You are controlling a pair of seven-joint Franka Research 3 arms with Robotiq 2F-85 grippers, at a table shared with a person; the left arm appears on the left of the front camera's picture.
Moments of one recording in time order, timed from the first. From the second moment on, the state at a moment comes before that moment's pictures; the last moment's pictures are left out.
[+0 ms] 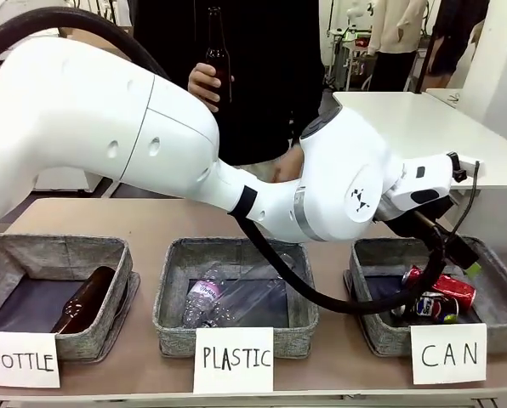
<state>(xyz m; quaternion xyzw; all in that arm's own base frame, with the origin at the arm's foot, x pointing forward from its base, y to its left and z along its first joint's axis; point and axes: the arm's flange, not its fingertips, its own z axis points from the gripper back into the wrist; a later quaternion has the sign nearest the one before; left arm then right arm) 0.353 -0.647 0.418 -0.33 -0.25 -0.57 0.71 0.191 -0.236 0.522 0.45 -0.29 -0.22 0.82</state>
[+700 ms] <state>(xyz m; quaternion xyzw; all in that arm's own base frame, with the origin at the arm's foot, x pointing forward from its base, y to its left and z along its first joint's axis) 0.381 -0.504 0.517 -0.30 -0.11 -0.45 0.83 0.212 -0.222 0.515 0.45 -0.27 -0.24 0.81</state>
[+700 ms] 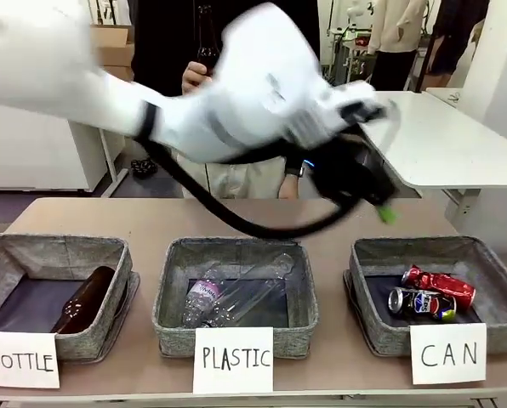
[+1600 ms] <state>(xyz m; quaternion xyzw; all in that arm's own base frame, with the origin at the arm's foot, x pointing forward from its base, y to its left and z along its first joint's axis) 0.286 -0.036 0.591 -0.51 -0.16 0.06 0.85 0.334 0.012 0.606 0.62 -0.03 -0.34 0.71</state>
